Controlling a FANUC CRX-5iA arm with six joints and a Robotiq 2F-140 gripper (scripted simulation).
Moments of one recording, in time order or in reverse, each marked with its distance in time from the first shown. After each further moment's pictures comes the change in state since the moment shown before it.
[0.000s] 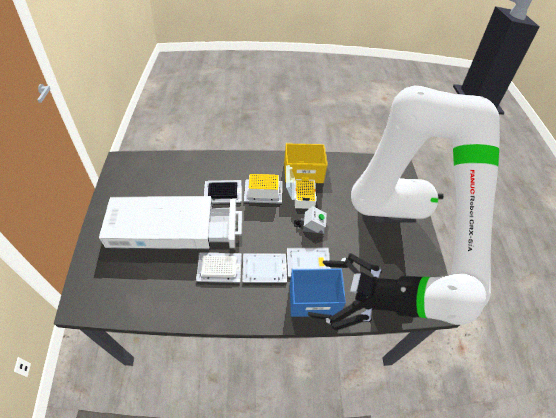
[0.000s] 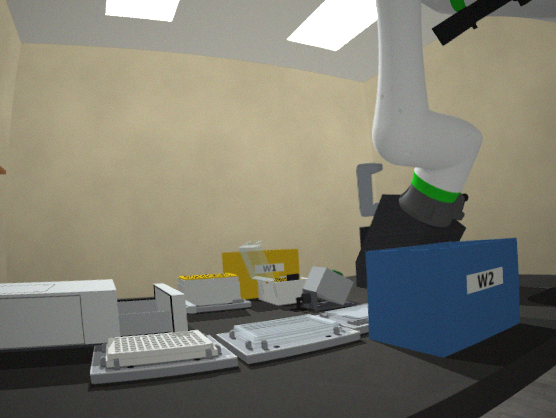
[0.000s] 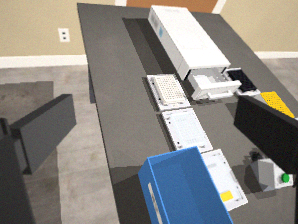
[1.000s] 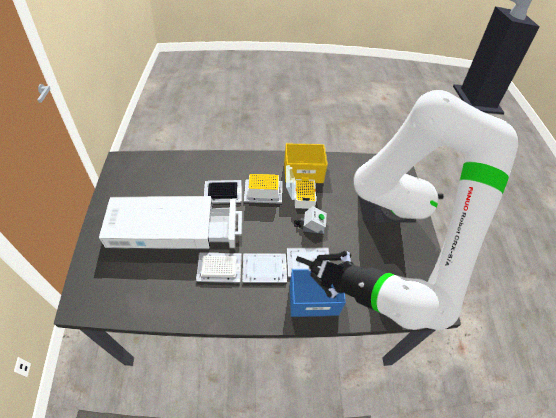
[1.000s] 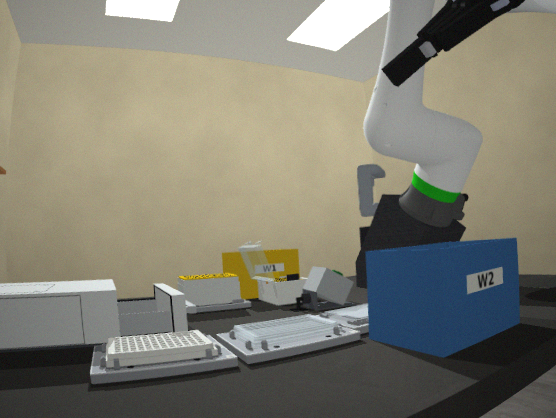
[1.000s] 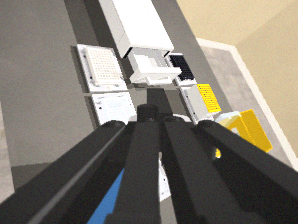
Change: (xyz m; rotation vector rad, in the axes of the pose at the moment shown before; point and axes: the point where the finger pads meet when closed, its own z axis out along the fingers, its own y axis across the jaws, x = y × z) arm -0.006 0.076 0.072 -0.283 -0.152 -0.205
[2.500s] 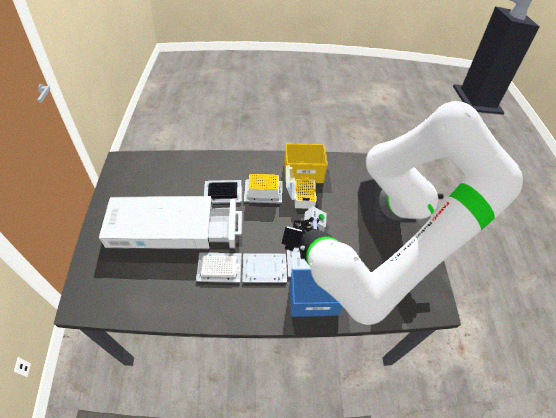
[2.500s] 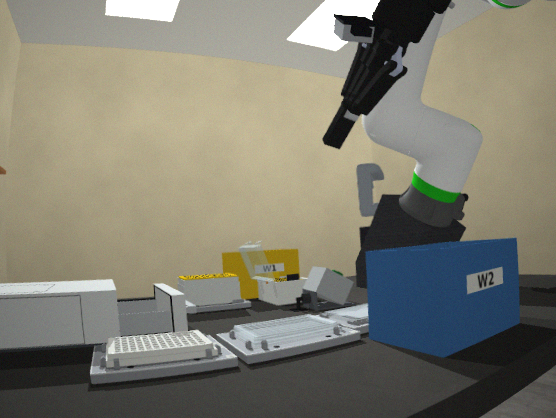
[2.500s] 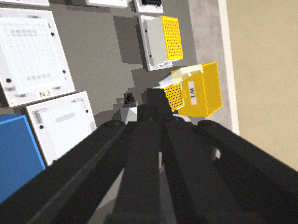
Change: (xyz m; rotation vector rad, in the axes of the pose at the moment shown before) arm -0.036 0.089 0.121 -0.164 -0.436 -0.214
